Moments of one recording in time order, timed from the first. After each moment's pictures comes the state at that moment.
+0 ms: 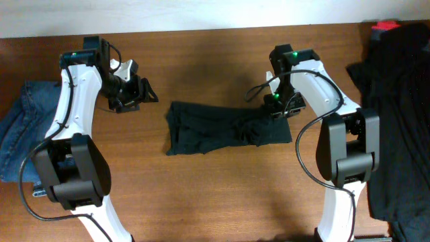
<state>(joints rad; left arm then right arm) 0.08 2.07 1.82 -1.24 0.47 -0.07 0.17 2.16 1.74 -1.23 -0.03 -0.03</state>
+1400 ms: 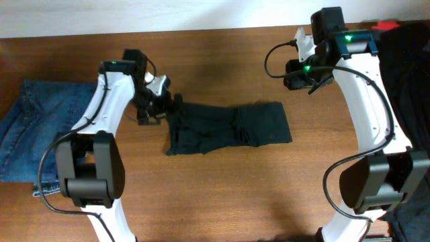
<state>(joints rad) -0.09 2.07 1.65 -1.15 0.47 -0.06 0.05 1.91 1.90 -1.26 -0.17 -0.03</state>
